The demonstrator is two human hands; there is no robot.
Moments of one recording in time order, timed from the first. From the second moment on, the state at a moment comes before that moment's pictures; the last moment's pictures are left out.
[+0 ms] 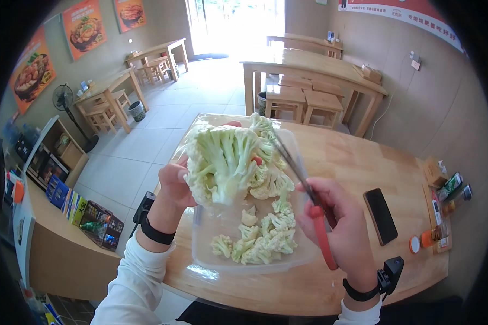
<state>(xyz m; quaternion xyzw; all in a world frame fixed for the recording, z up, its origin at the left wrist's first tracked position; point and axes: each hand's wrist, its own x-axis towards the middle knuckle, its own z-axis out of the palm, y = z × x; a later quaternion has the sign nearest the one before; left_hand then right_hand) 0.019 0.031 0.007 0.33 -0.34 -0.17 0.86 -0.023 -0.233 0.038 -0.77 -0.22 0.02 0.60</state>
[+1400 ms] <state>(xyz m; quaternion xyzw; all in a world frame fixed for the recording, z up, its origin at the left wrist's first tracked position) 0.002 0.028 0.033 0.72 -0.44 0.20 0.49 -0.038 -0.227 0.040 -0.89 -0.22 -0.05 0.39</state>
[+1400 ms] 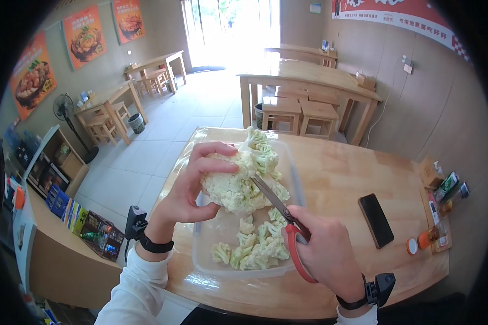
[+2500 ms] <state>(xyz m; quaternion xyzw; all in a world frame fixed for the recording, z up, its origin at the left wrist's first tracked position) -0.015 0.000 0.011 0.60 -0.24 -0.11 0.76 -0.016 -0.192 0.014 -0.69 -0.32 -0.06 0.64</state>
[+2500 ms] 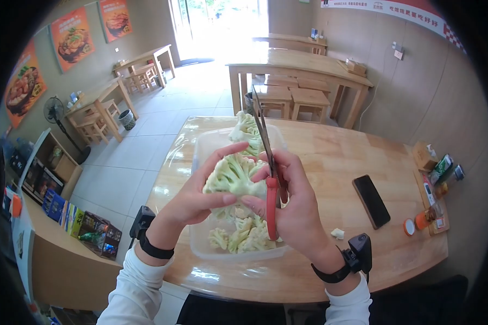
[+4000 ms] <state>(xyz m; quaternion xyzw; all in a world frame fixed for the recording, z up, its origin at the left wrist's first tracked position) -0.022 -0.006 0.015 0.61 -0.21 0.10 0.76 -0.009 -0.222 0.031 -0.65 -0.28 -0.12 0.70</state>
